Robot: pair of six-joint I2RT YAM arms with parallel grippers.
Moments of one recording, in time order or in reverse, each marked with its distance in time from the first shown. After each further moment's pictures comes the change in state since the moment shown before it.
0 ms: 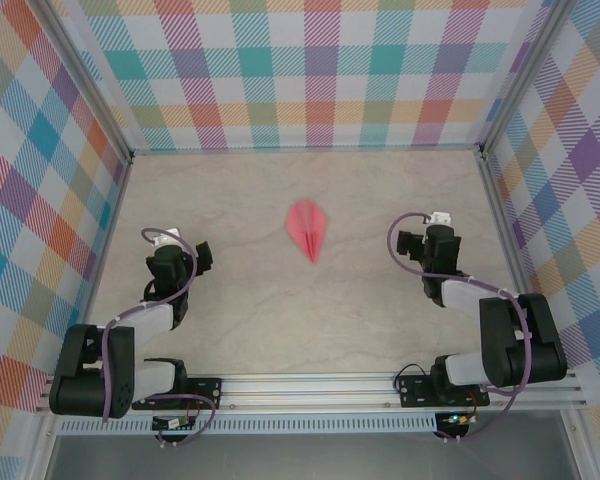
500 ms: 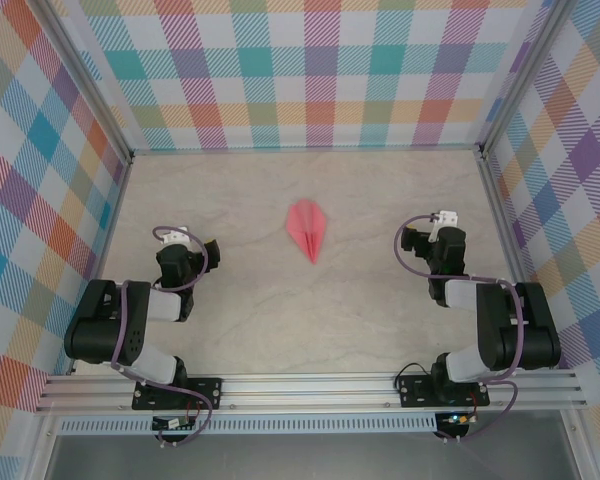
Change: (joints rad) left arm 0.002 0.286 0.007 0.309 0.072 0.016; right arm -0.089 0.085 -0.034 0.214 -0.140 -0.018
